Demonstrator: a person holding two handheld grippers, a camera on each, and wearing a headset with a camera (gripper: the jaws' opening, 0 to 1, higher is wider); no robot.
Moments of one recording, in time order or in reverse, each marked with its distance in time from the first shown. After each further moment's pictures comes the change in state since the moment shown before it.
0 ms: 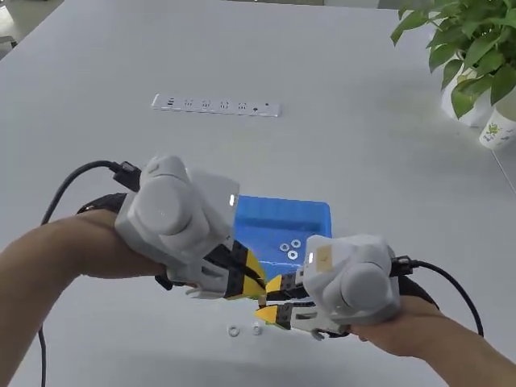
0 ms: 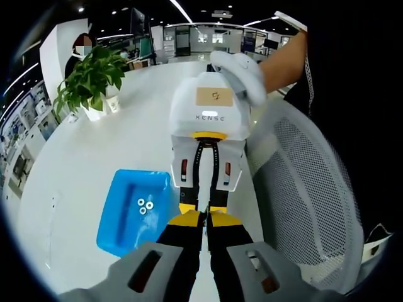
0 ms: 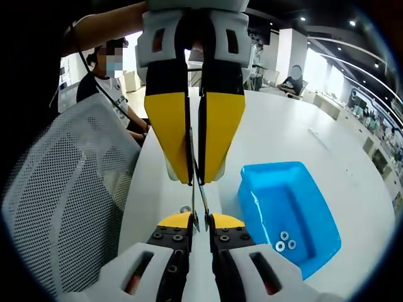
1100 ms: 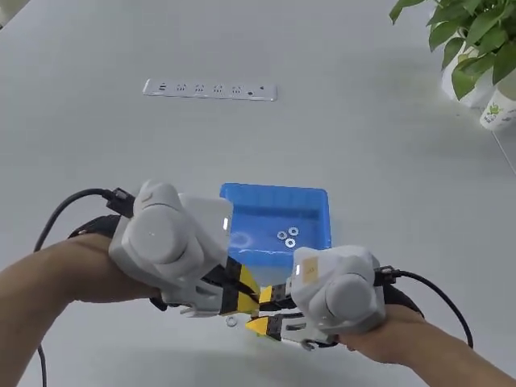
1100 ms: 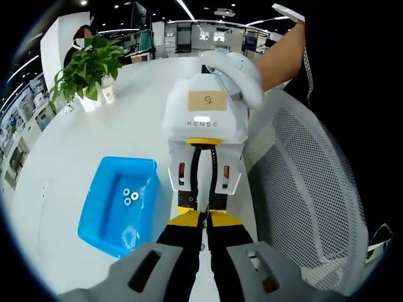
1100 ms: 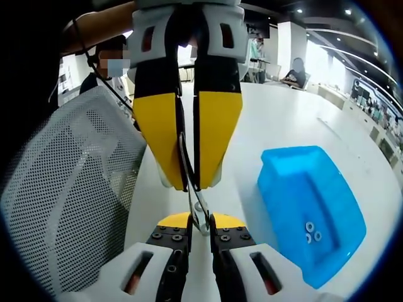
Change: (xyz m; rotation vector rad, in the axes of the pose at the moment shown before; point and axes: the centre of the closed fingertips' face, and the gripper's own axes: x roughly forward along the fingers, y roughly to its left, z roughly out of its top) left arm 0.016 -0.015 -0.016 -0.033 0.018 -0.025; right arm 0.020 0.018 -0.016 0.050 0.005 0.051
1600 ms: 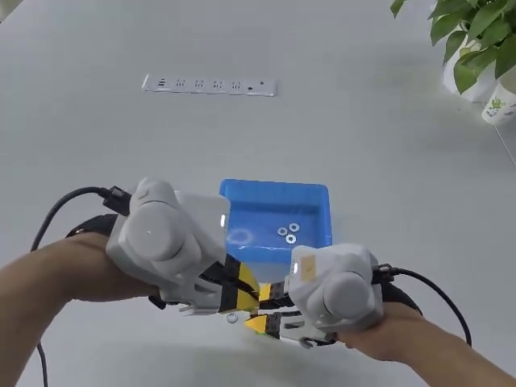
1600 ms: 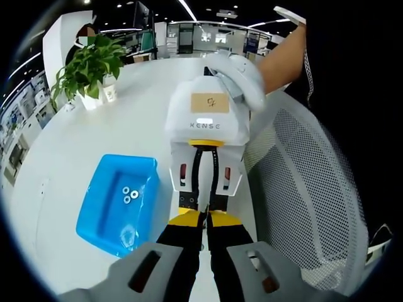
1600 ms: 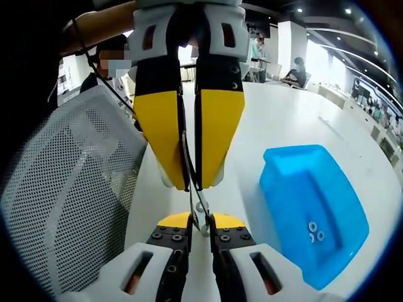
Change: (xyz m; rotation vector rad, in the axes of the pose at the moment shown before) left arm 0.000 0.001 -0.003 -0.017 -0.011 0.001; right arm 0.004 0.001 -0.001 0.006 -0.002 0.003
